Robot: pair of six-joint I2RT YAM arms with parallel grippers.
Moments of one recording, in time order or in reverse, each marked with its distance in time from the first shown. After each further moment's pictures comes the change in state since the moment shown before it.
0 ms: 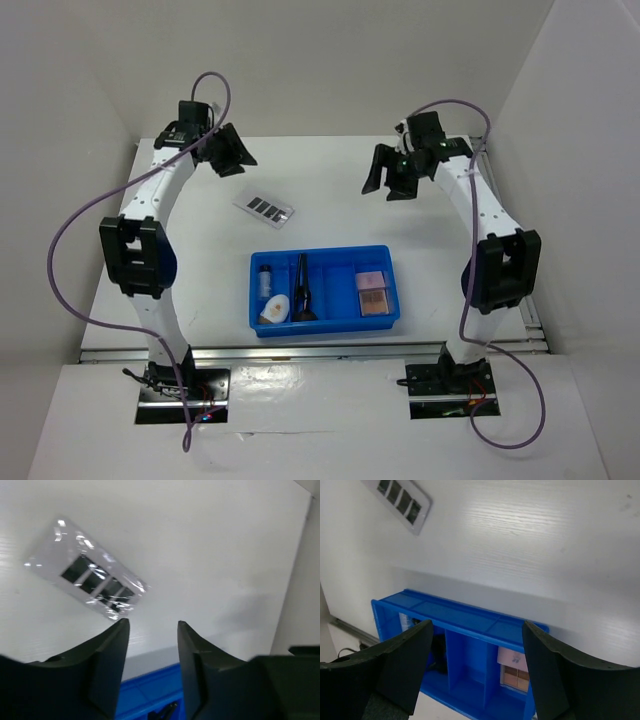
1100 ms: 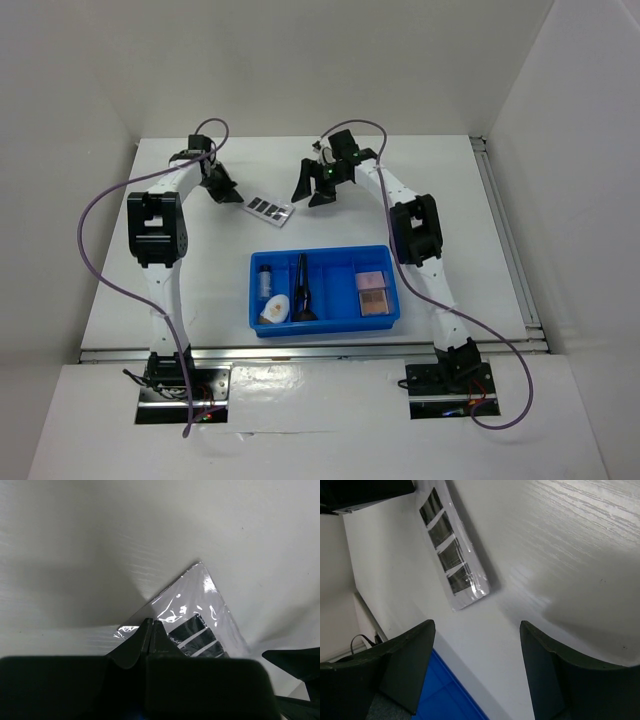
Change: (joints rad) left arm 0.106 0.404 0.062 0.026 -0.066 -0.047; right arm 0.210 0.832 0.663 0.212 -0.337 0.034
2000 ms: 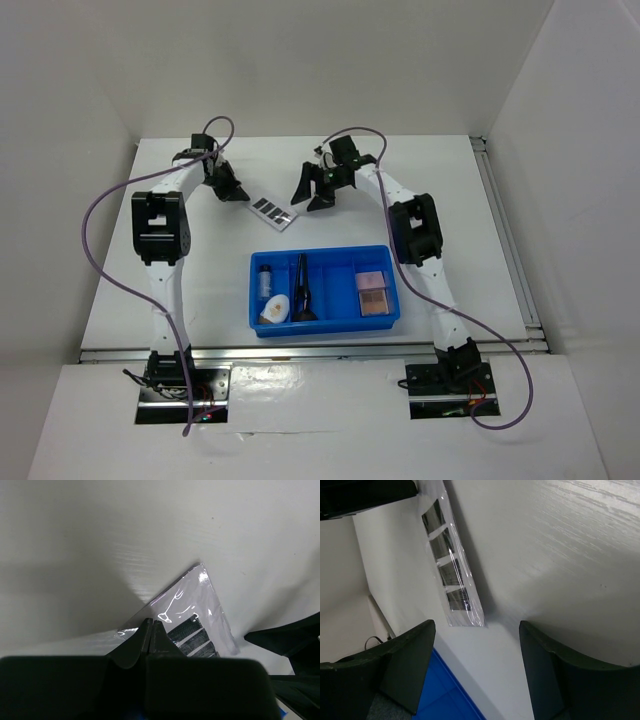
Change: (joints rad) left arm -0.008 0.048 0.047 0.002 0.089 0.063; right arm 0.002 0.008 -0.086 0.092 -0.029 0.072
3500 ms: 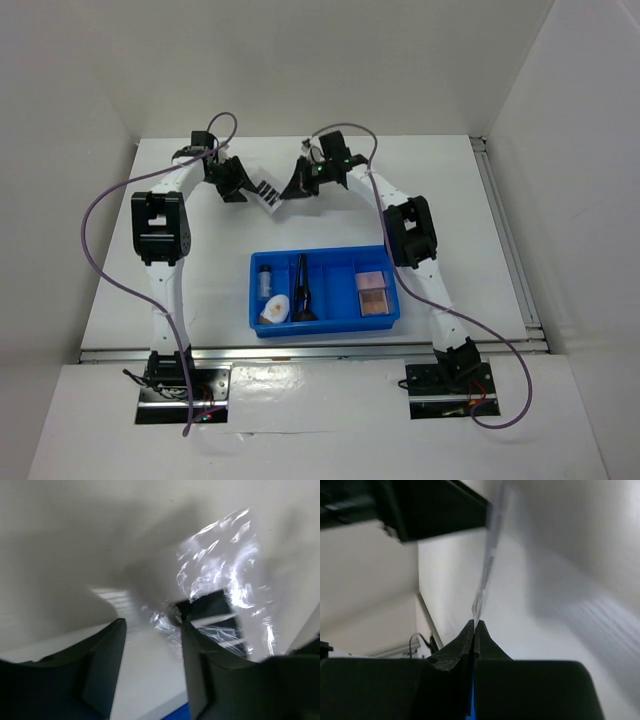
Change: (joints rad) left arm -0.002 0.001 0.018 0.003 0.107 0.051; right arm 0.044 0.012 0.004 0.145 -0.140 0.208
